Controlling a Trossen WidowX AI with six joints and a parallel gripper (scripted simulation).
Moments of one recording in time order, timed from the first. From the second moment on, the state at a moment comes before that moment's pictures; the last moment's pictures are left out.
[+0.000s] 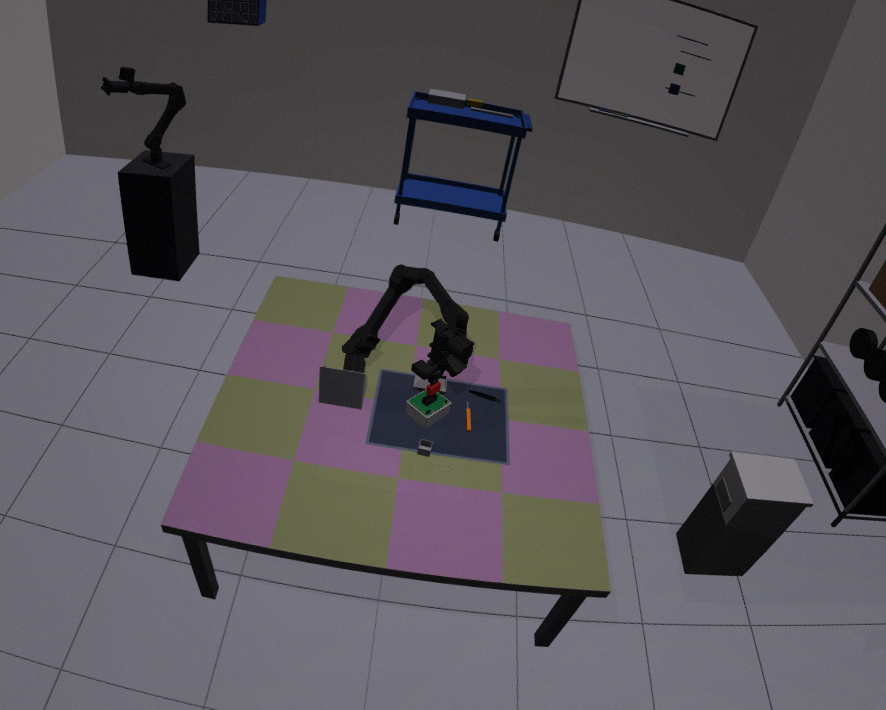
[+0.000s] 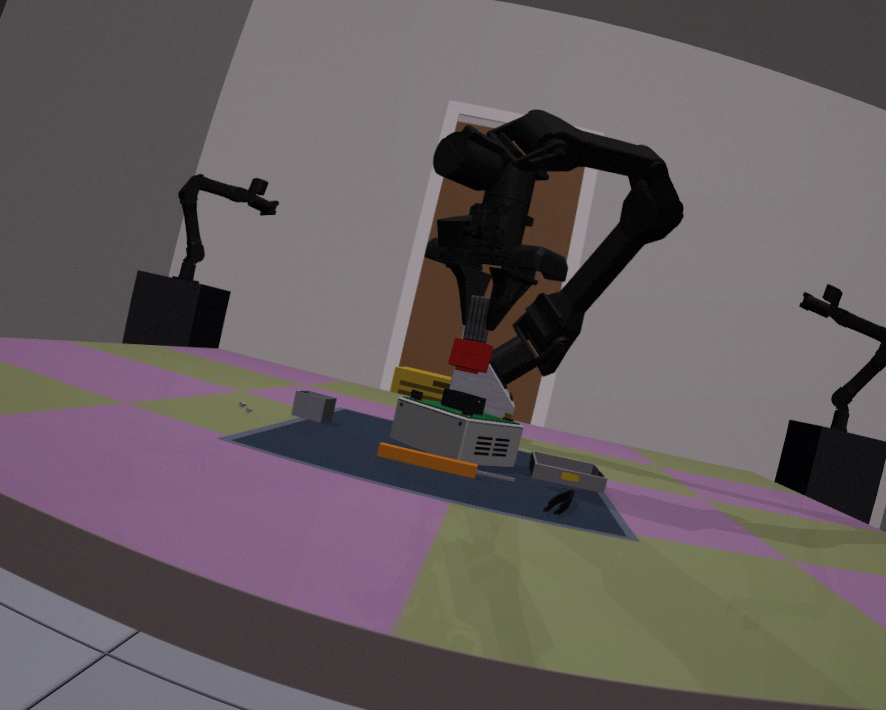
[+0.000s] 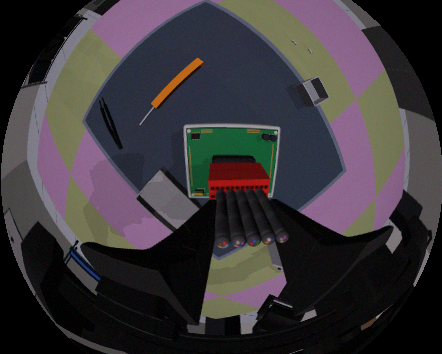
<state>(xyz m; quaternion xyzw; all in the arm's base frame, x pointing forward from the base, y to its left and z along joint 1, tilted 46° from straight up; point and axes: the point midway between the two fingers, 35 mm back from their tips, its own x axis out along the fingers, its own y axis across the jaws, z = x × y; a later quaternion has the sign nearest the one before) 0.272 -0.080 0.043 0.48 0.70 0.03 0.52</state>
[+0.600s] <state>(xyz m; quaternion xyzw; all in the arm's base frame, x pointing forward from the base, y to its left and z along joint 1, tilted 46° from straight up) 0.274 -0.043 0.063 0.48 0.70 0.04 0.52</state>
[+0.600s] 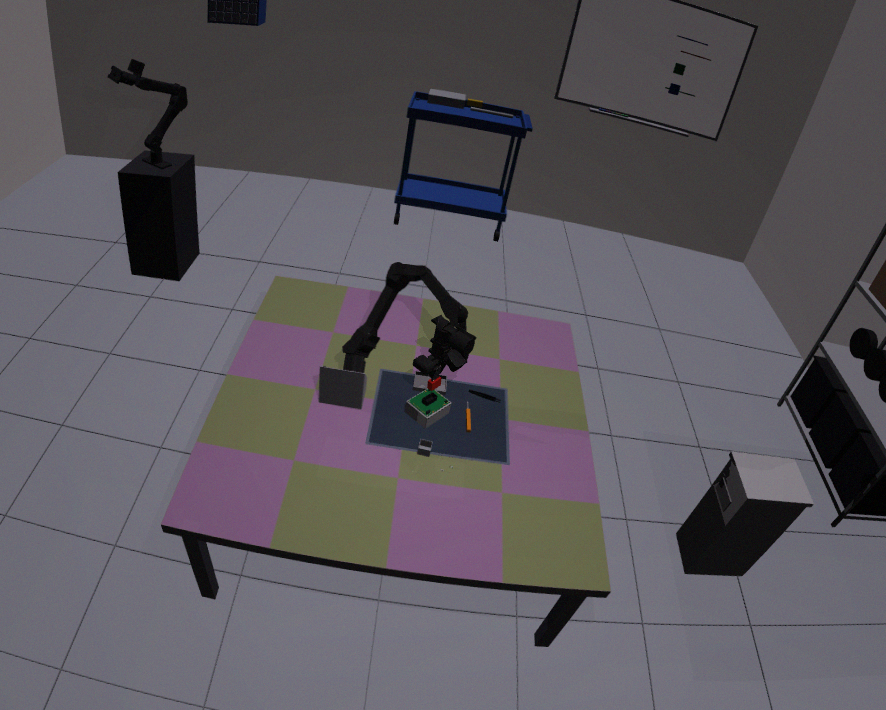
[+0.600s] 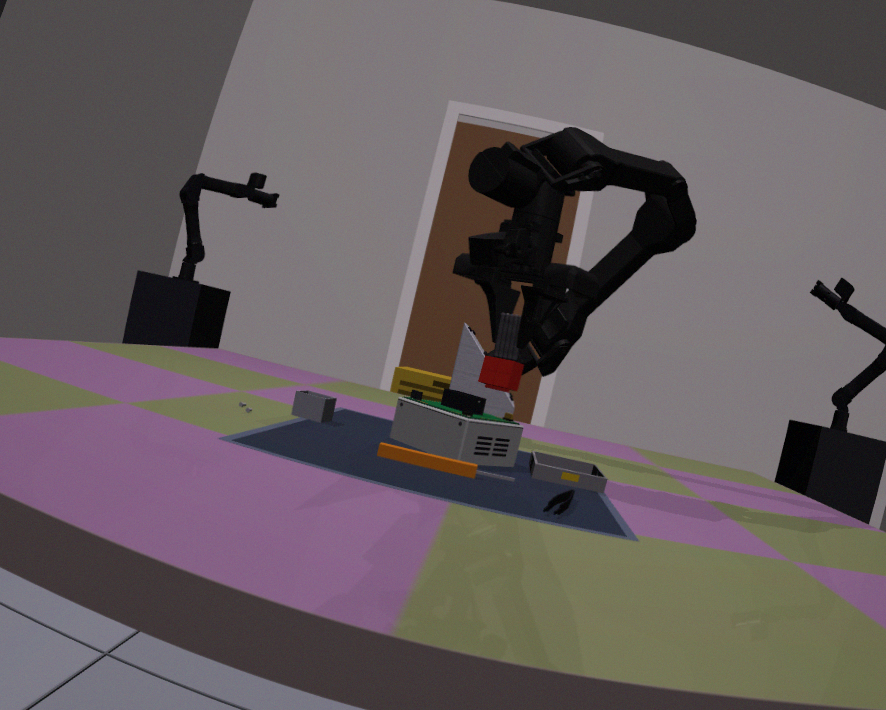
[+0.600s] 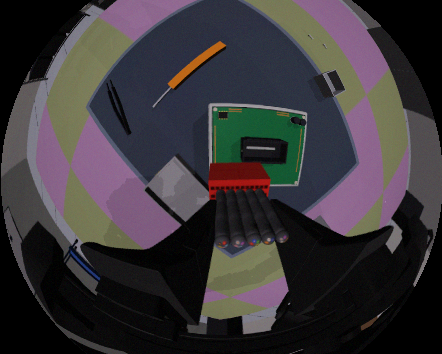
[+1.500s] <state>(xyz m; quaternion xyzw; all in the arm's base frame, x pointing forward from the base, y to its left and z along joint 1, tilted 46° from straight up) 0.270 0.019 0.123 0.48 0.70 0.04 0.52</state>
